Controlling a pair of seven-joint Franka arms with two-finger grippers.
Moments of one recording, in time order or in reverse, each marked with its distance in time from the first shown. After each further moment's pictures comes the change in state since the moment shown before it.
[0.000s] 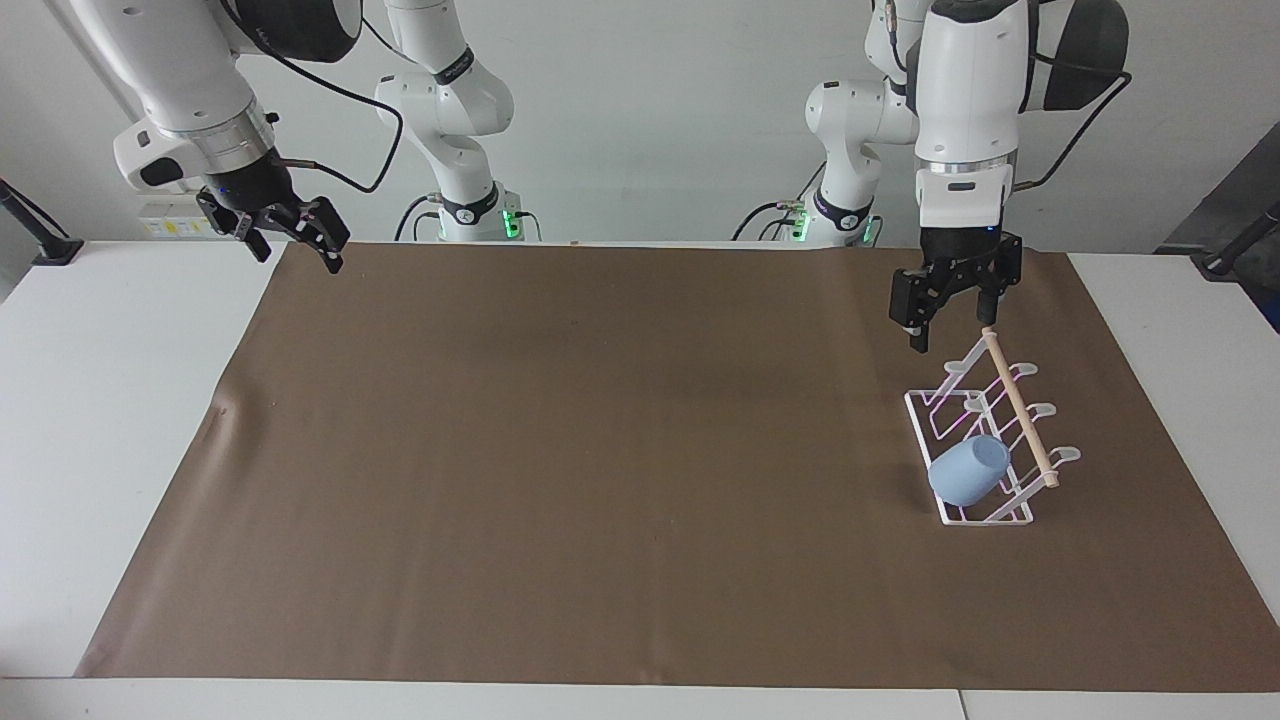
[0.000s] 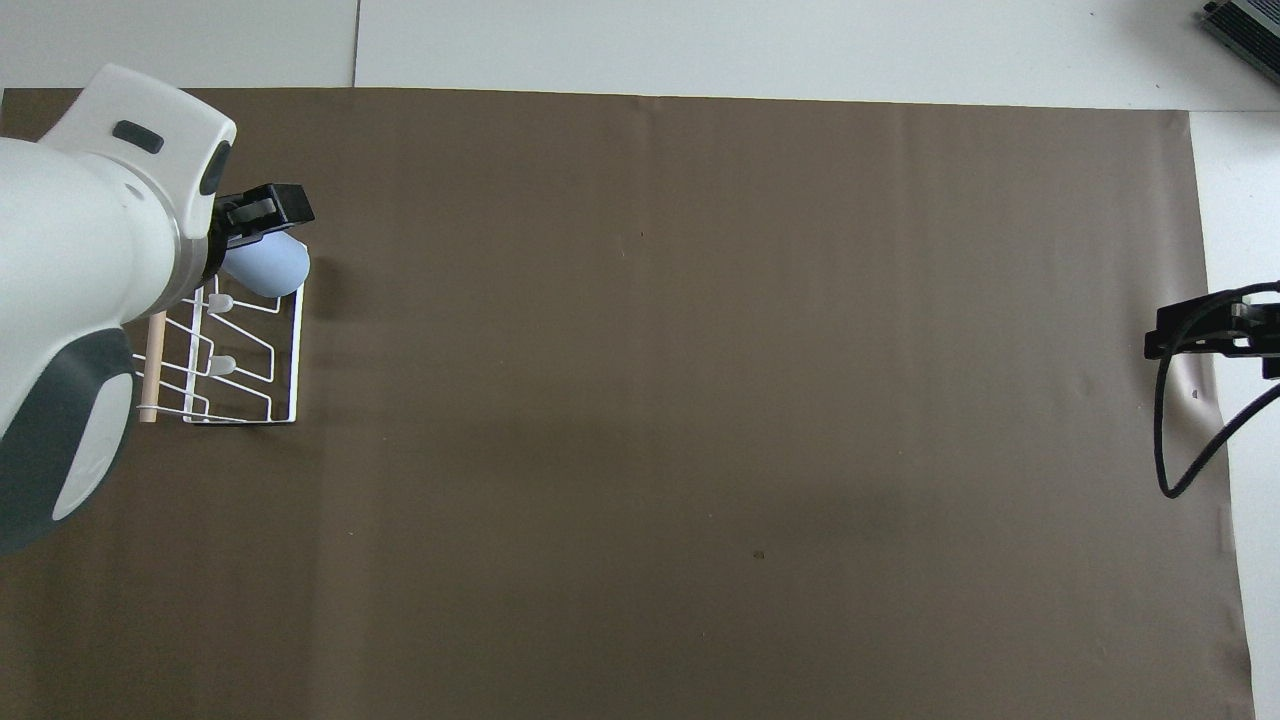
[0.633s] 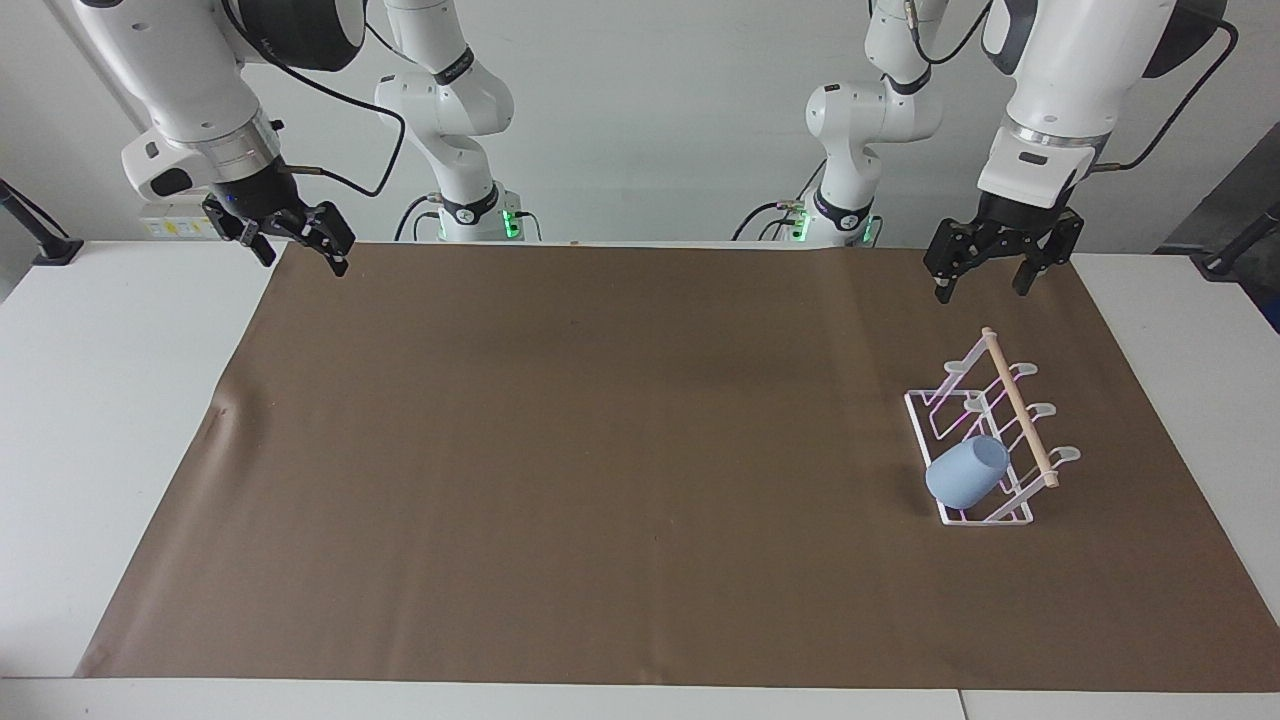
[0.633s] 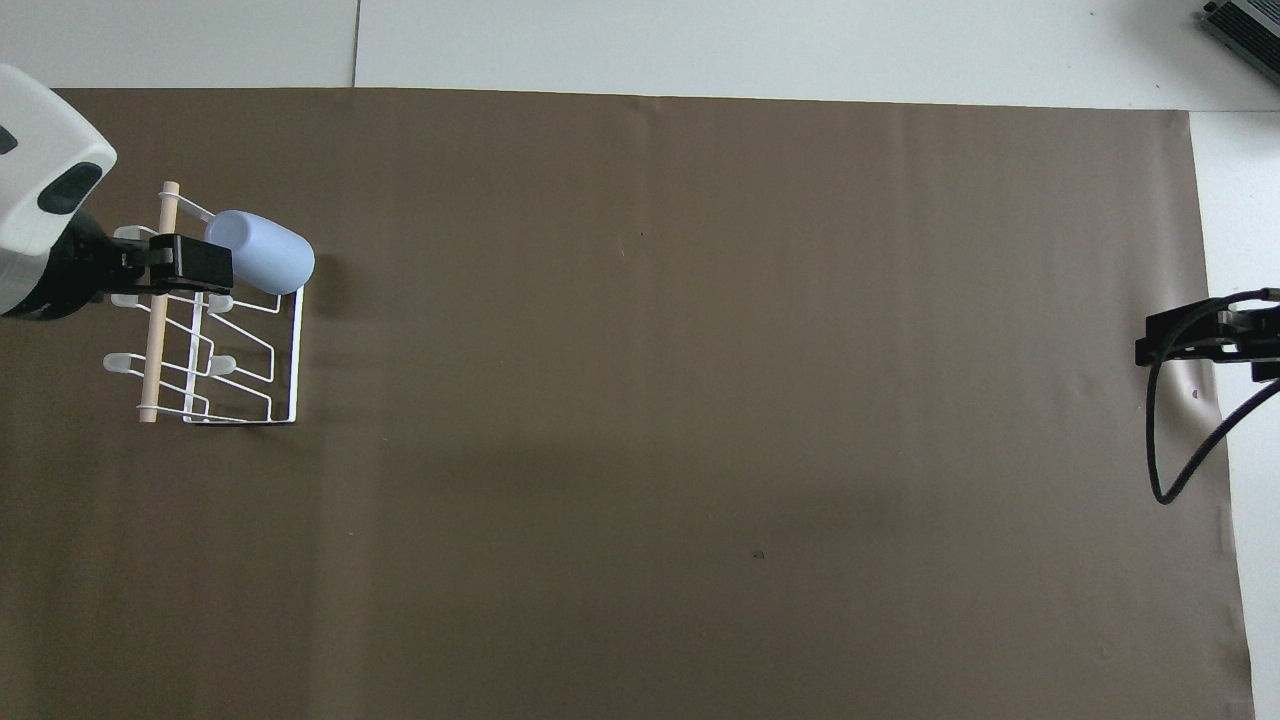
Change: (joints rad) left arm 0.107 0.001 0.010 0.101 -0.225 -0.270 0.450; right arm 0.002 0.000 0.001 -0.015 0.000 0.000 -0.031
